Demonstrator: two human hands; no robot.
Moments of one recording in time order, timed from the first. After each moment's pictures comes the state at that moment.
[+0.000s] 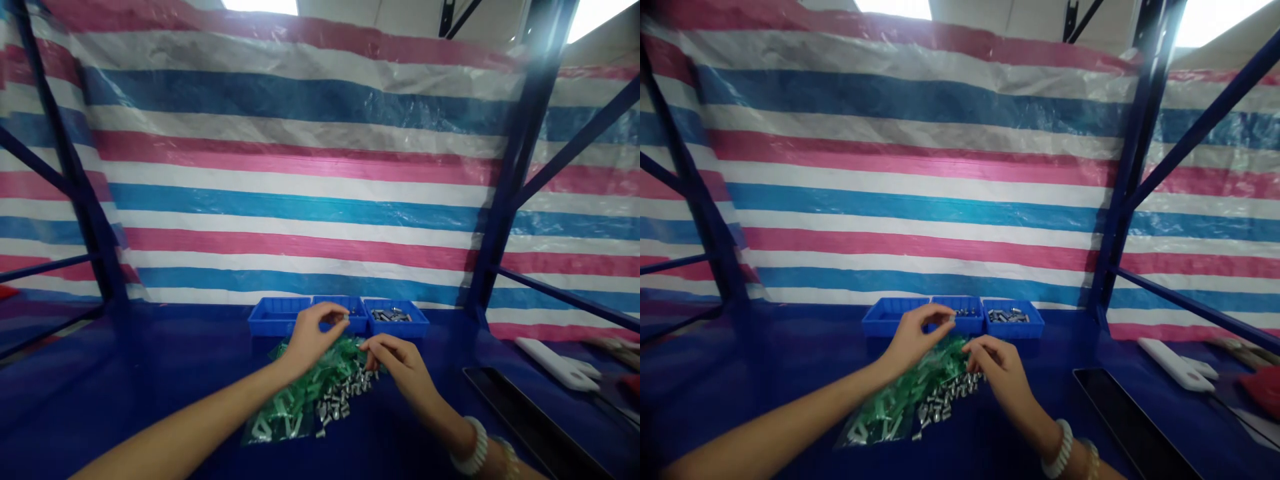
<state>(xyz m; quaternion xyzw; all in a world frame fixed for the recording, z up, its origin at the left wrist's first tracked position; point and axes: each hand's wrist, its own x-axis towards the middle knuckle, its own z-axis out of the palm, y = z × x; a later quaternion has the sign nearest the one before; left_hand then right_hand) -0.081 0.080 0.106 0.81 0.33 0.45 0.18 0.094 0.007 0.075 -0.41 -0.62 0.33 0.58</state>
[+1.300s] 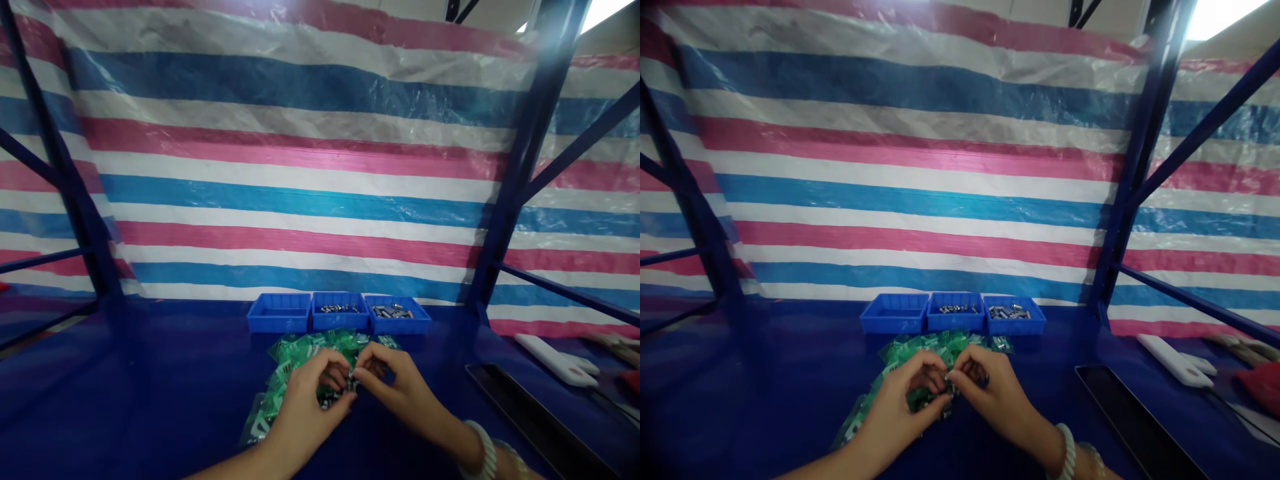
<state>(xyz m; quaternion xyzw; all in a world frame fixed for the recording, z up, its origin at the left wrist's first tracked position) -0.095 0.003 0.073 0.77 0.33 0.44 0.33 0.083 -0.008 0.079 -0.44 -0.75 0.23 0.45</state>
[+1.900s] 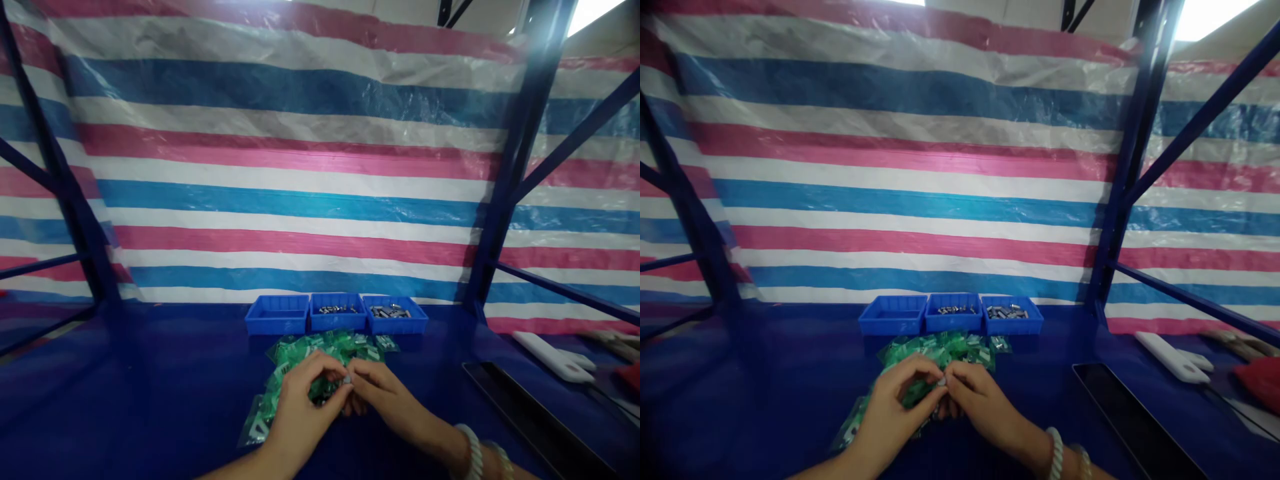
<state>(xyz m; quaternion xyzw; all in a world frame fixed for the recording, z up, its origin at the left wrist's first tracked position) -0.096 0.000 0.073 0.77 0.32 0.50 0.25 0.071 -0.004 0.063 -0.34 -0.71 0.45 0.42</state>
